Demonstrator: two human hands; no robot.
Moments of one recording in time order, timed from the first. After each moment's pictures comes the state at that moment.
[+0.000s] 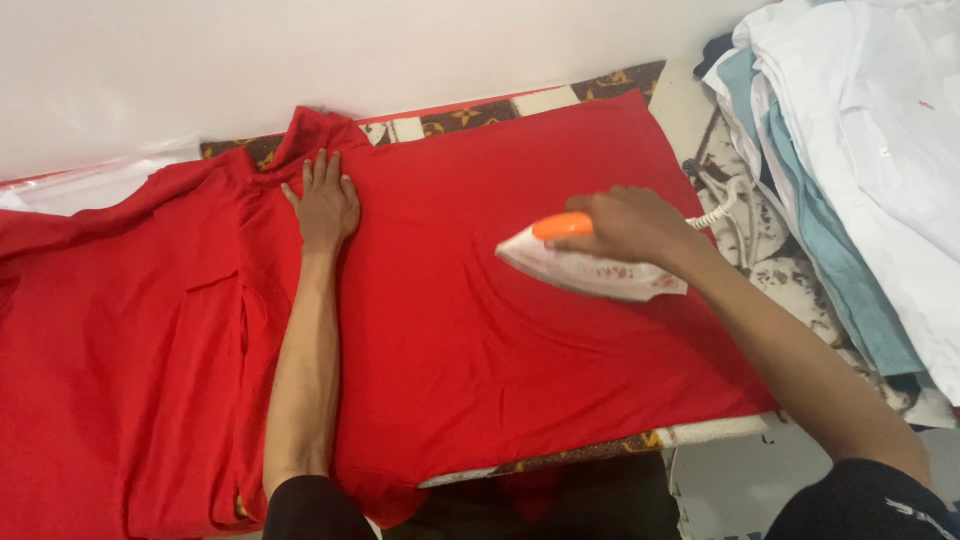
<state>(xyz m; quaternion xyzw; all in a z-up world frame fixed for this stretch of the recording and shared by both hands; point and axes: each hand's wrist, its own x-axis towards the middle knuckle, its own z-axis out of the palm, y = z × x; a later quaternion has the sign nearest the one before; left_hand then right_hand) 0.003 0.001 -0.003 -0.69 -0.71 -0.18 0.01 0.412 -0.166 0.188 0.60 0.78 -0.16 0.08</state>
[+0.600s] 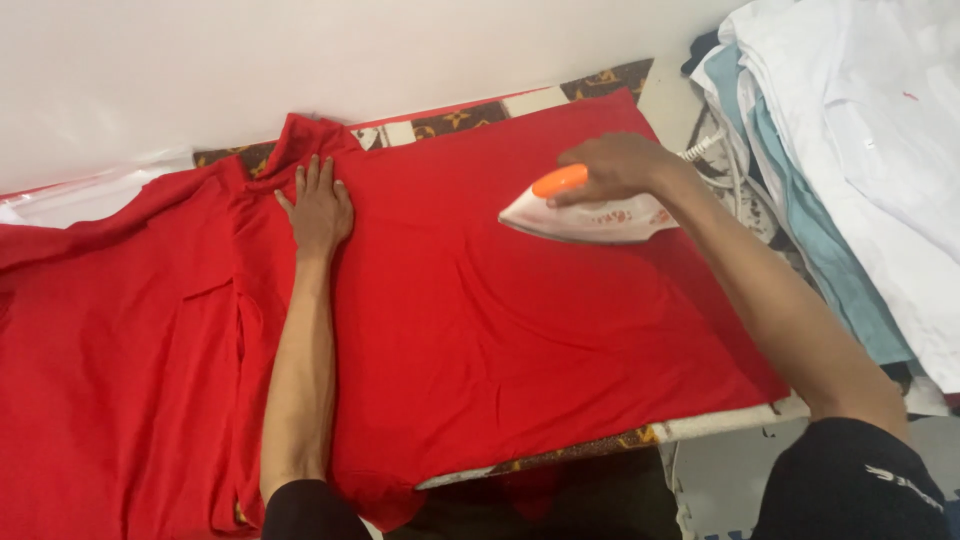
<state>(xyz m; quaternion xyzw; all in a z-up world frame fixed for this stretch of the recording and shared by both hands) 0.004 0.000 -0.004 -0.69 -0.70 -0.18 0.01 0.450 -0.078 0.154 0.57 0.80 -0.13 0.10</state>
